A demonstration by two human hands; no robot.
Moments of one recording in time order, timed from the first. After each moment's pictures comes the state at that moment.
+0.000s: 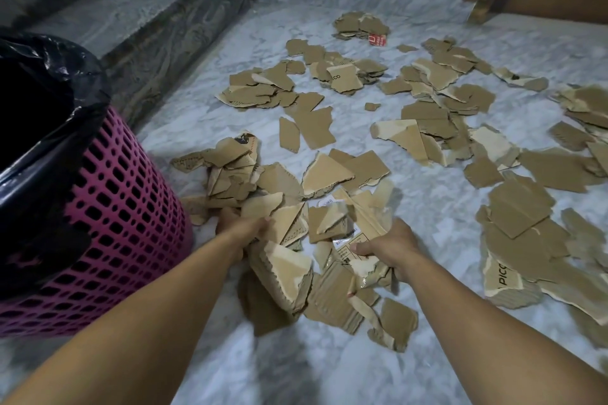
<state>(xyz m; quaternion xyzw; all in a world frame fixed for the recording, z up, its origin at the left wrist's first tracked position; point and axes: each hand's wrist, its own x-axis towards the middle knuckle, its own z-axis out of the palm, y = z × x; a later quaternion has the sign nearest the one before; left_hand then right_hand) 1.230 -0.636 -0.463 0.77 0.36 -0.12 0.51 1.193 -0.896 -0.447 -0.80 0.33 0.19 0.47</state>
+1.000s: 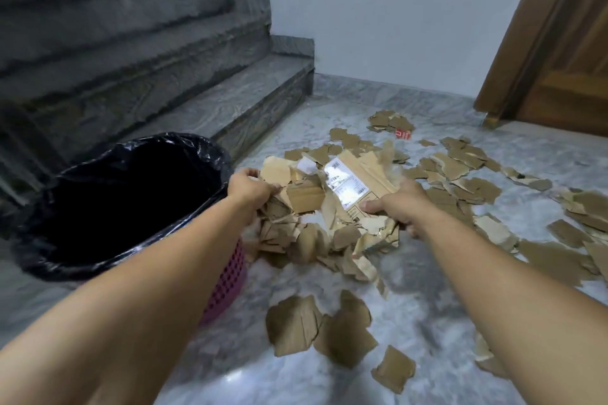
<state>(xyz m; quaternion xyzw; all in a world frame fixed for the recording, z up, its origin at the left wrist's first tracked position) 1.216 -0.618 -0.209 0.76 0.28 0.05 0.58 1.221 -0.872 -0.205 -0.82 0.11 0.12 0.55</state>
